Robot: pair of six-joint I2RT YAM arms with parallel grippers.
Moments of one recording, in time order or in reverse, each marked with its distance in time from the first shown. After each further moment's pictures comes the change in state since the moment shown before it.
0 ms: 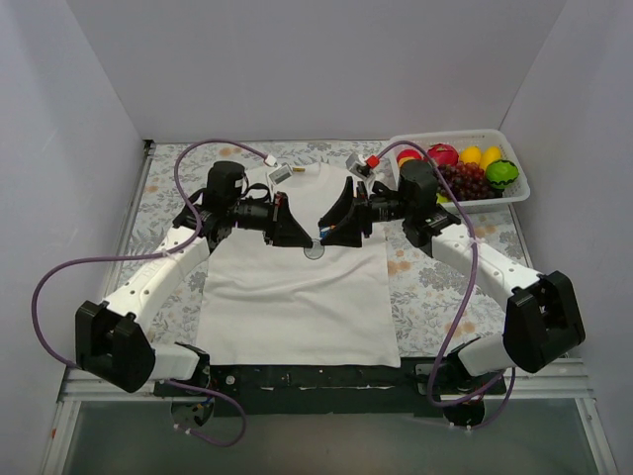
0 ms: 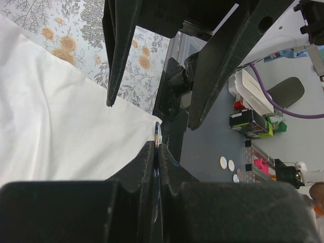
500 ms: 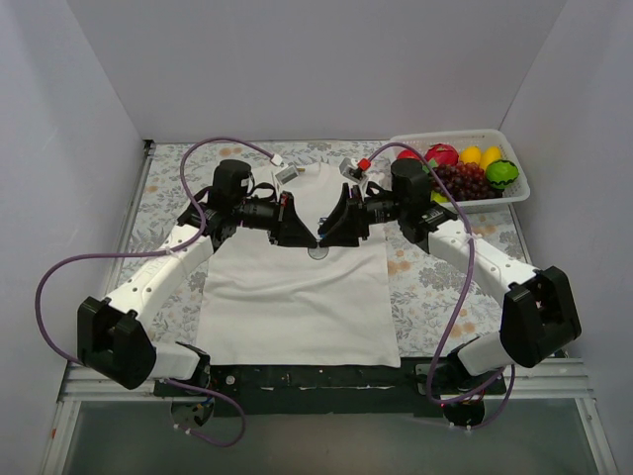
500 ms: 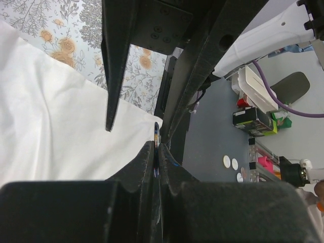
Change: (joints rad) left arm -0.036 0.022 0.031 -0.007 -0.019 0.011; right arm 0.013 0.031 0.043 -0.175 0.000 -0.105
